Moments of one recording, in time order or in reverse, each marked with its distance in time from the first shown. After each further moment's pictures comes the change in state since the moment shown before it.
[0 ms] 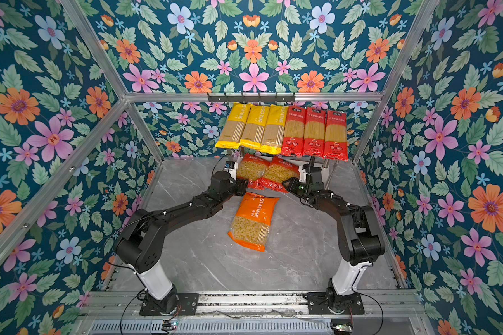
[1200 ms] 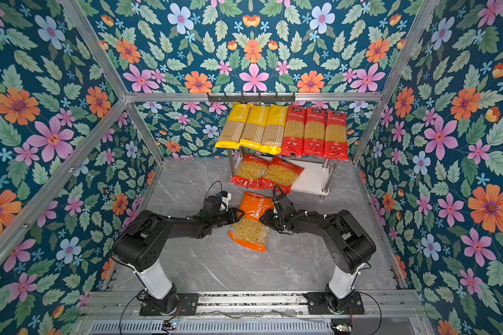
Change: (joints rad) left arm 0.055 0.023 -0.388 0.191 0.371 -0.302; right arm 0.394 -0.001 -0.201 -0.045 0.158 0.224
